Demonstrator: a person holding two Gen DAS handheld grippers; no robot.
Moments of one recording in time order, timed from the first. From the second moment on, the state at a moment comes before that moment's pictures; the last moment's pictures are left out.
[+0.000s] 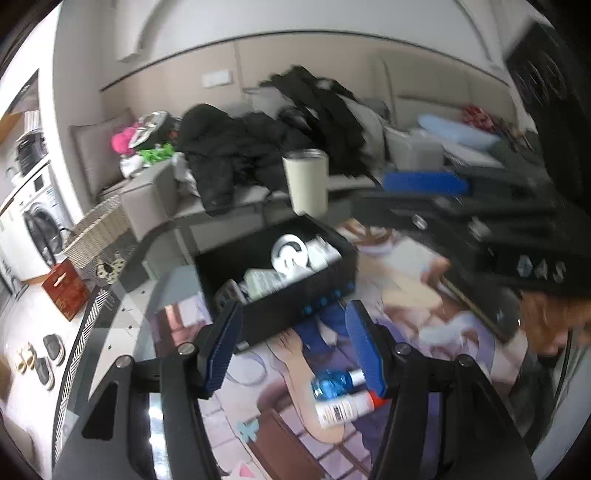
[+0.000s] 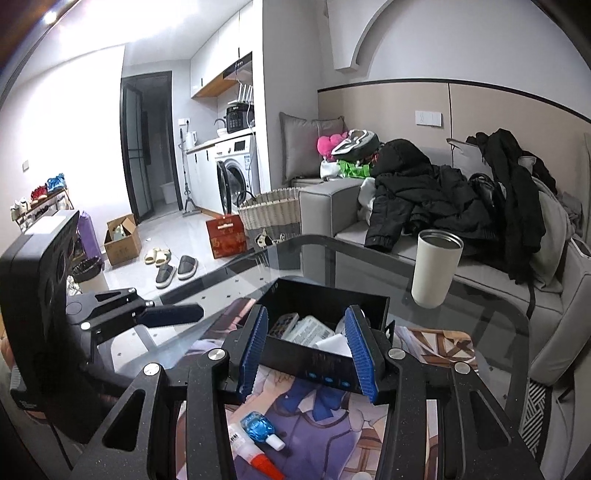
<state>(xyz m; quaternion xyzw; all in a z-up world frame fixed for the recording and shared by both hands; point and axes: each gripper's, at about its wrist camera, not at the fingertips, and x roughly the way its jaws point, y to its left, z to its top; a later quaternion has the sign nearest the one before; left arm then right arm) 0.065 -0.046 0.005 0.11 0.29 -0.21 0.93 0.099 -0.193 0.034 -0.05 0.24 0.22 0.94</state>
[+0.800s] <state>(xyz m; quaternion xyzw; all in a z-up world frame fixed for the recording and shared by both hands) 0.053 -0.077 -0.084 0.20 0.43 -0.30 0.83 0.127 -0.194 -0.037 -0.06 0.36 0.22 0.90</state>
